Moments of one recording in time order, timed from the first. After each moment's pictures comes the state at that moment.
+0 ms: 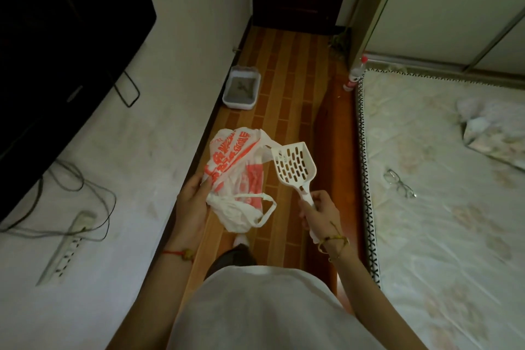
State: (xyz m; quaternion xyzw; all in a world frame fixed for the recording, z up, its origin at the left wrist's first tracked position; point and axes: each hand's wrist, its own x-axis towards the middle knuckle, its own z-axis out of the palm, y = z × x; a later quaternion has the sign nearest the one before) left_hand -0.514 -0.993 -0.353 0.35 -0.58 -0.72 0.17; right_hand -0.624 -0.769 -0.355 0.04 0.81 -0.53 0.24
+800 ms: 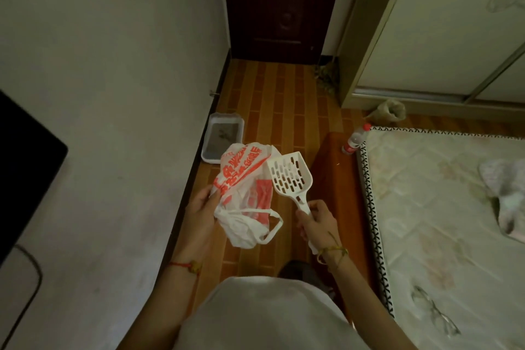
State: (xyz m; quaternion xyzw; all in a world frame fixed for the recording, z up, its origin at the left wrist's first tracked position) left_hand -0.938 -1.156 -0.358 0.32 -0.59 -0.73 0.10; right_hand -1.028 -0.936 -0.363 0.06 0.81 -0.54 0.23
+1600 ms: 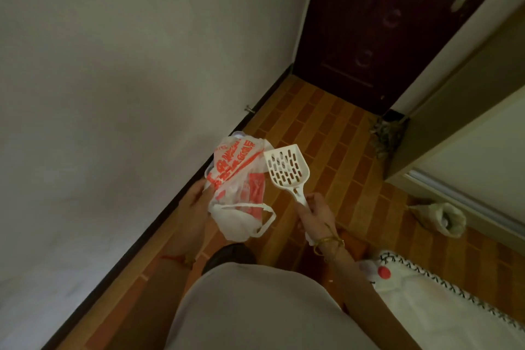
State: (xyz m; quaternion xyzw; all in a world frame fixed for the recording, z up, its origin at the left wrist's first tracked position) left_hand -1.289 -1.203 -0.354 0.48 -0.43 -0.70 0.30; right_hand -1.468 -1.050 -0.374 -0.13 0.83 -0.44 0.32
